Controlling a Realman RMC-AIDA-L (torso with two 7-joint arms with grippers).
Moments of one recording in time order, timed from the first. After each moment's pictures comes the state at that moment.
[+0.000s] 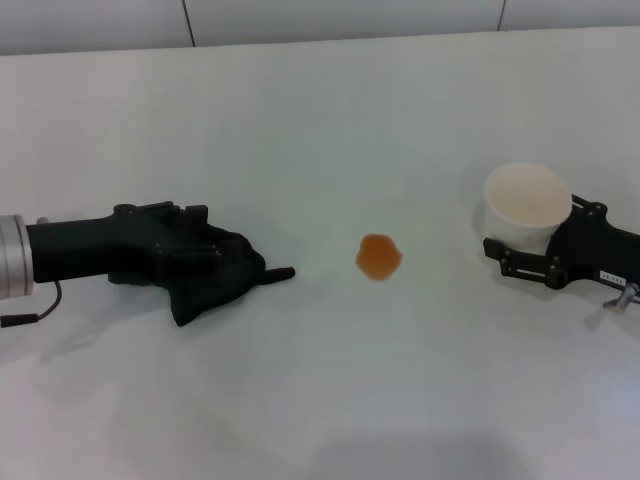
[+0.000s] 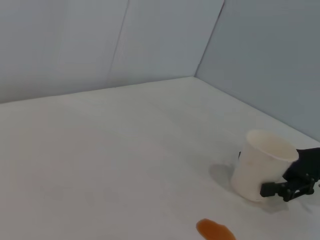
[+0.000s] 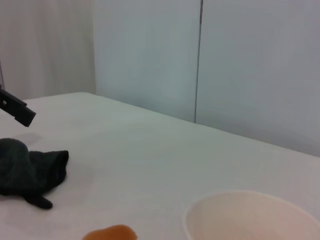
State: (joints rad) left arm -0.49 -2.07 0.72 0.70 2.06 1.52 -1.58; right arm 0.37 2.01 -1.17 -0.41 -1.29 -1.12 0.84
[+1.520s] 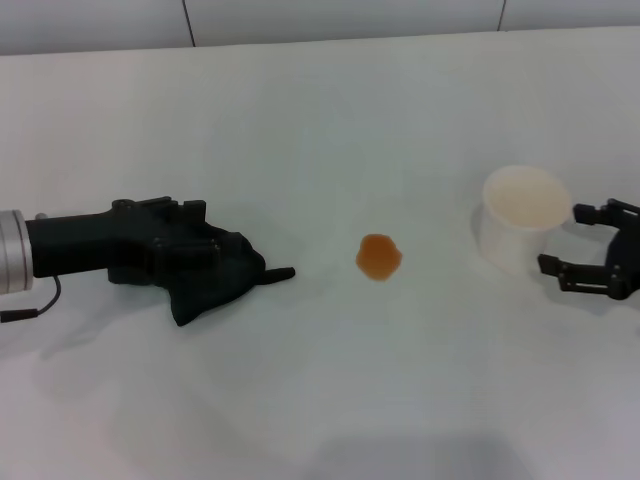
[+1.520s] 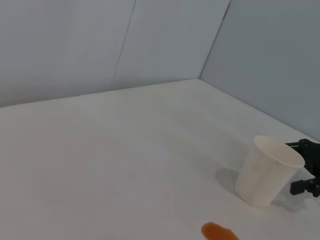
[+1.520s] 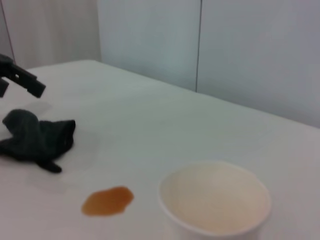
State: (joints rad) left arm -0.50 -2.07 0.71 0.70 2.06 1.51 -1.59; right arm 0.21 1.98 -1.15 -0.81 -1.59 -1.16 1.22
